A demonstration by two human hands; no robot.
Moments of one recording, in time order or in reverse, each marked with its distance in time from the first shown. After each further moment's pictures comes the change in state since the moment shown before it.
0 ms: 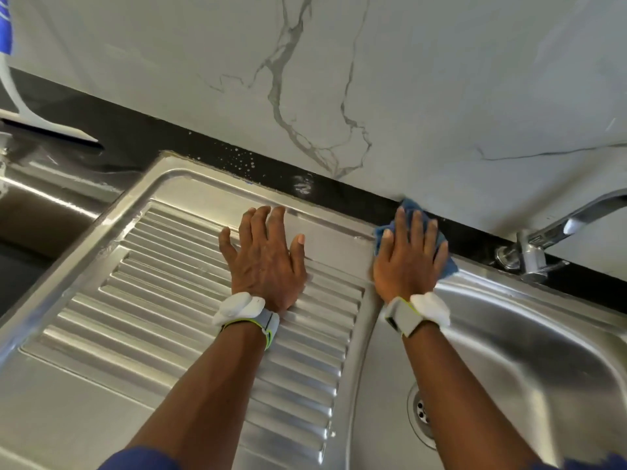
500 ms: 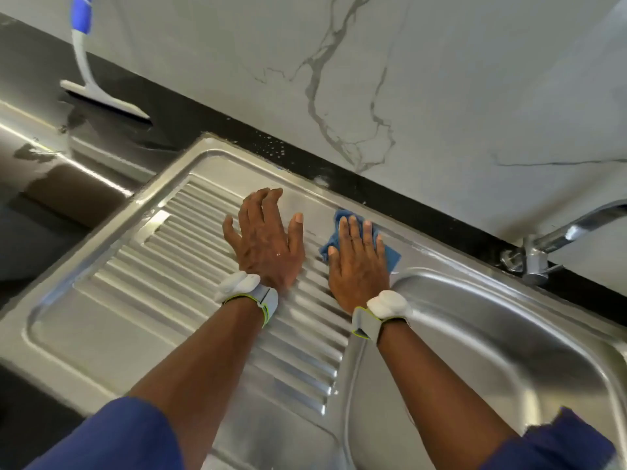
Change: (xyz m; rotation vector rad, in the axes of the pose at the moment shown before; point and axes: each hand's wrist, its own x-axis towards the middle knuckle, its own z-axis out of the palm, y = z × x) left_hand -0.022 -0.021 -0.025 -0.199 0.126 -0.164; right_hand -0.063 -0.065 -0.004 0.077 -0.247 -0.400
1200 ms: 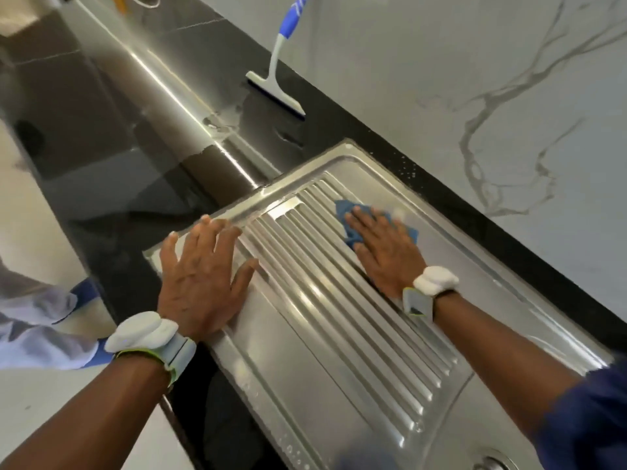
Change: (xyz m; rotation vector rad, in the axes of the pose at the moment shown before) left_hand -0.073 -0.183 -0.166 0.398 -0.075 -0.122; right_hand 0.071 -0.102 0.016 -0.047 -0.215 -0.696
